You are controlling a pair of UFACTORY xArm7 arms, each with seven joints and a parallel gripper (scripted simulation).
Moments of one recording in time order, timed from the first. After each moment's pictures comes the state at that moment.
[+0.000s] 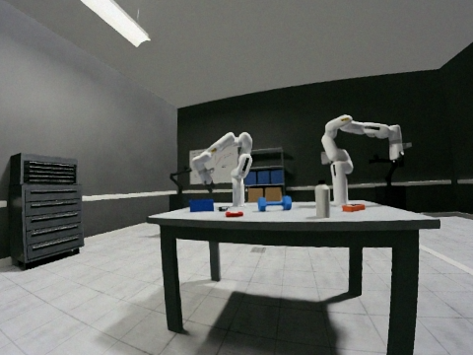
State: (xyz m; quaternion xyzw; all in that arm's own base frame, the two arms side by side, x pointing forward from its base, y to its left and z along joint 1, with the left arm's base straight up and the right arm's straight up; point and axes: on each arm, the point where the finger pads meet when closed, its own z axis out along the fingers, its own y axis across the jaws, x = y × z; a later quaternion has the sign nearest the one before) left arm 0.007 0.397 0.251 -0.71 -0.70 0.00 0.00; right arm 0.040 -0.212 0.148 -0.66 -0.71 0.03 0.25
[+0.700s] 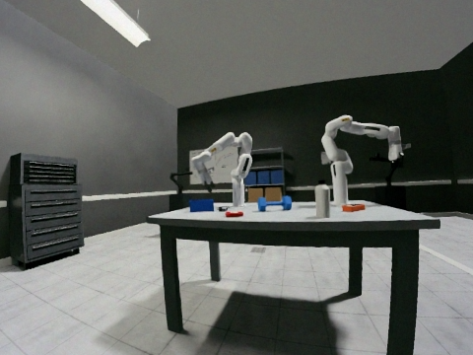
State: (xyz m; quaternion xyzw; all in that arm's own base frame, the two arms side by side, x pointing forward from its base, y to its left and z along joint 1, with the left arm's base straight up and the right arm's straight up) left arm -0.006 0.399 0.248 -0.70 -0.71 0.00 0.00; right arm 0.048 -0.212 0.150 -0.66 -0.71 0.03 0.24
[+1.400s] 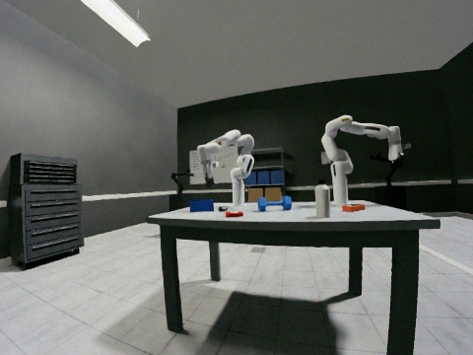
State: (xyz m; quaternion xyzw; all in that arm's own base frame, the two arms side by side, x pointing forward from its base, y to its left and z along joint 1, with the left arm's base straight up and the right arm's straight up) left arm -0.006 0.399 0.248 -0.70 -0.71 0.00 0.00; right arm 0.207 -0.145 0.180 -0.65 -0.75 0.06 0.12
